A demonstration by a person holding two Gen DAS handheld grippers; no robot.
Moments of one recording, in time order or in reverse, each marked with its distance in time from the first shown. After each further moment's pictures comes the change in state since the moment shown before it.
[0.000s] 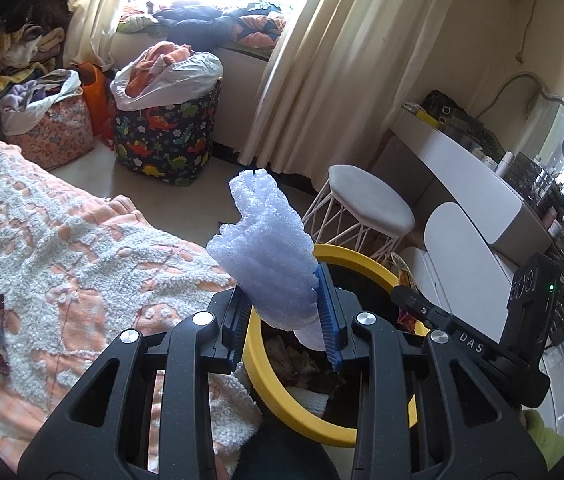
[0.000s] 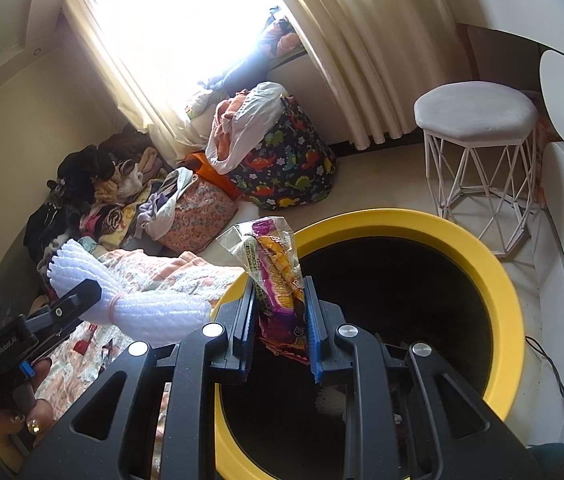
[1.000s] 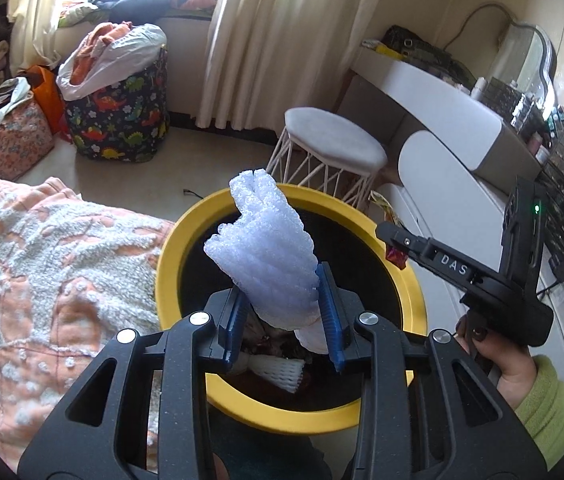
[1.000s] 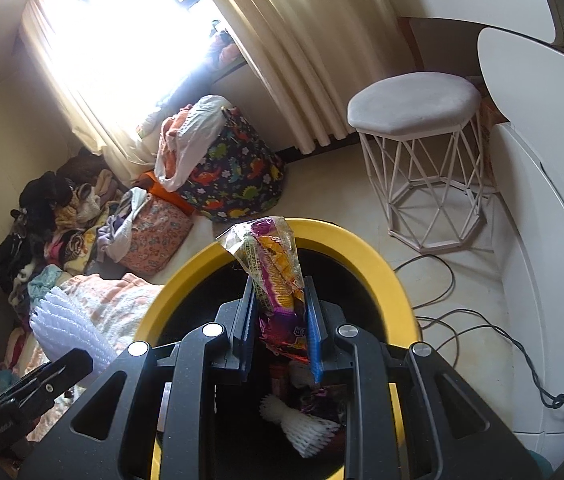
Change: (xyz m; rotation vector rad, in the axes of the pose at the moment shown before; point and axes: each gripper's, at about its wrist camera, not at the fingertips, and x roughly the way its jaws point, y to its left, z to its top) left arm 0.049 -0.060 -0.033 0.159 0.167 -0.065; right arm -0.010 -0.063 0.000 0.098 -0.028 -0.148
